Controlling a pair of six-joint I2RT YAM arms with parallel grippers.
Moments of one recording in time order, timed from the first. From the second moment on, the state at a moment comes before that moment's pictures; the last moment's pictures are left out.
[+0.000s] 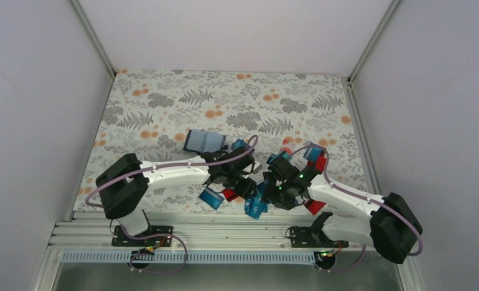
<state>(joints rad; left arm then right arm) -1.07 1.67 1.07 -0.47 0.29 -0.48 0.78 1.12 0.53 -0.72 -0.27 1.01</state>
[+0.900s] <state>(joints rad) -1.08 1.43 0.69 -0.43 0.33 -0.63 0.89 1.52 0.78 -0.68 -0.24 0.98</state>
